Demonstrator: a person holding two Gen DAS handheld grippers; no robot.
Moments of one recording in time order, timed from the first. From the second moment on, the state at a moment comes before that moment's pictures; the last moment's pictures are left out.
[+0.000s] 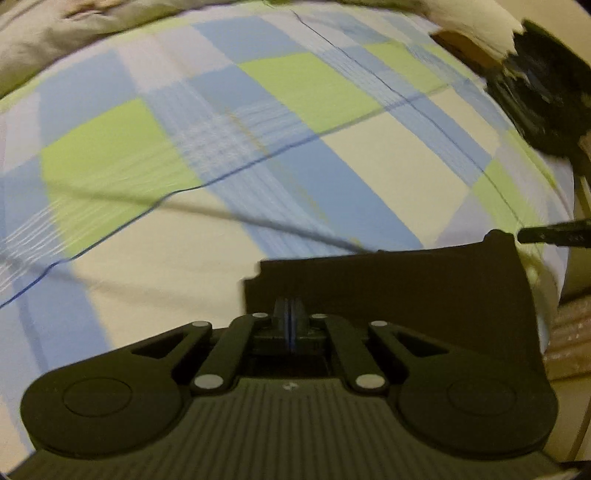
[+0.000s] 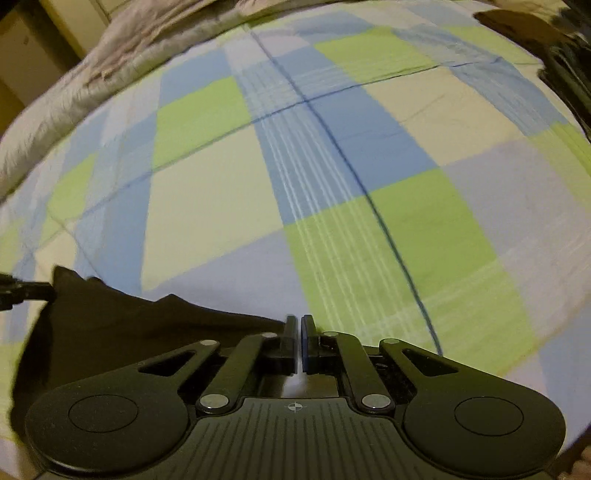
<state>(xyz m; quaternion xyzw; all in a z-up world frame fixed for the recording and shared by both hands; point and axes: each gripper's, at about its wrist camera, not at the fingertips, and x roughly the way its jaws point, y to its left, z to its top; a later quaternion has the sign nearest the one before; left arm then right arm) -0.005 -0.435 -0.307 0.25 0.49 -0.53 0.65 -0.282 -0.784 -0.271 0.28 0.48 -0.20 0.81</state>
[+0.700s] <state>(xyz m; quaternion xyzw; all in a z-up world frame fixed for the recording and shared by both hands) -0.052 -0.278 -0.325 0.27 0.52 -0.56 0.58 -0.242 -0.558 -0.259 0.24 0.50 -0.02 0.83</state>
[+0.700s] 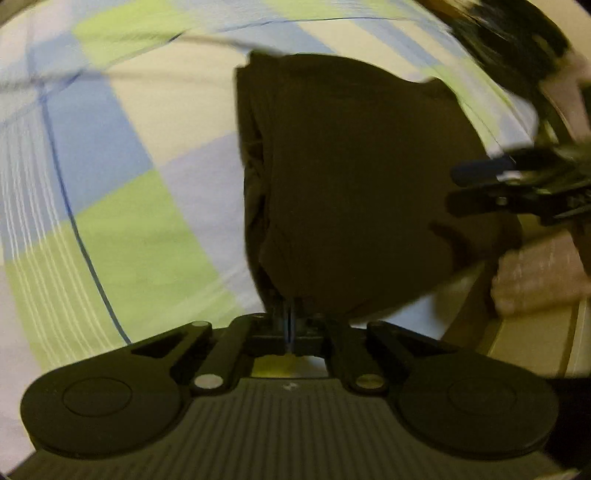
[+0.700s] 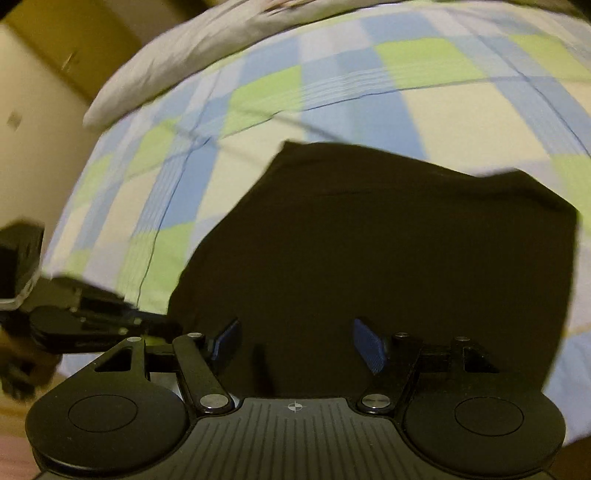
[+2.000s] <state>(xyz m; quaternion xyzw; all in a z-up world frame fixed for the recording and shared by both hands) -0.213 -0.314 -0.367 0.62 0.00 -0.62 0.48 -0.318 -0.484 -0.291 -0.25 0.47 -0.01 0.85</state>
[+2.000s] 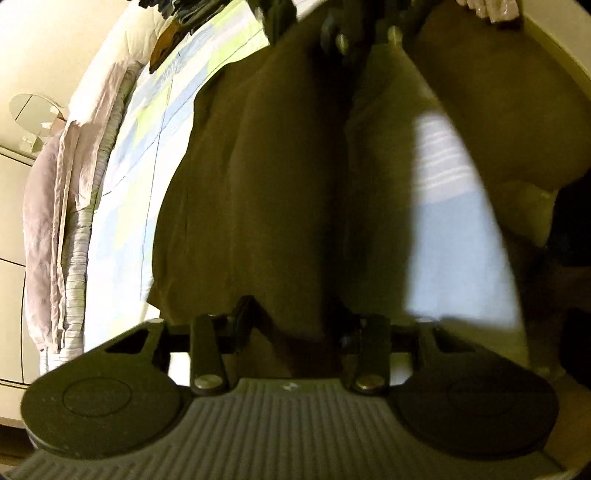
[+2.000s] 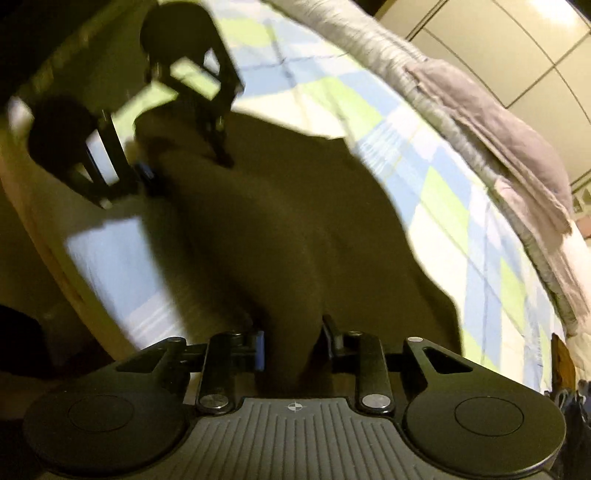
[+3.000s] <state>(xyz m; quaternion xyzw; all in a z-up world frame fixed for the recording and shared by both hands) -0.163 -0.355 -0.162 0.57 0.06 -0.68 0.46 -0.303 -0.513 -0.138 -0.25 0.55 -0.02 0.80</state>
